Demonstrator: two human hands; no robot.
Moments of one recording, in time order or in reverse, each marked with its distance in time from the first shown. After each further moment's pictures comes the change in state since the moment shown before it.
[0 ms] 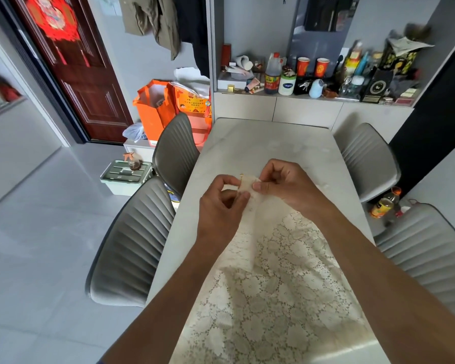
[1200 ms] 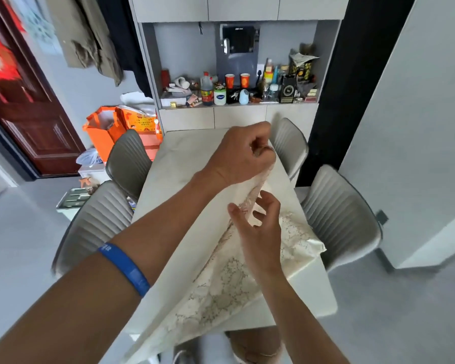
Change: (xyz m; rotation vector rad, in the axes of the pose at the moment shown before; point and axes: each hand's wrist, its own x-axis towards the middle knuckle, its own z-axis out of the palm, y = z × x) left_hand -0.131 0.175 0.119 0.353 -0.473 0.691; right_hand -0.306 -0.042 0.077 0.019 0.826 0.131
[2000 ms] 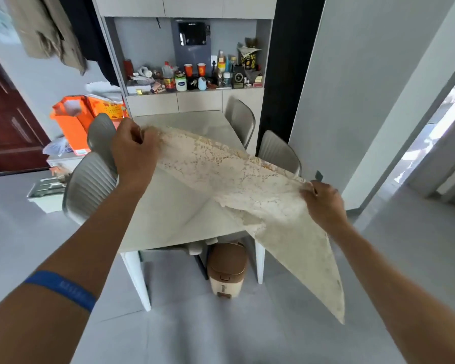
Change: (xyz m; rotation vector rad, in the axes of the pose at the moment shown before) left_hand -0.239 0.154 -0.103 0.004 0.638 -0.404; right_hand -0.211 -0.017 -0.261 -0.860 0.210 -0.118
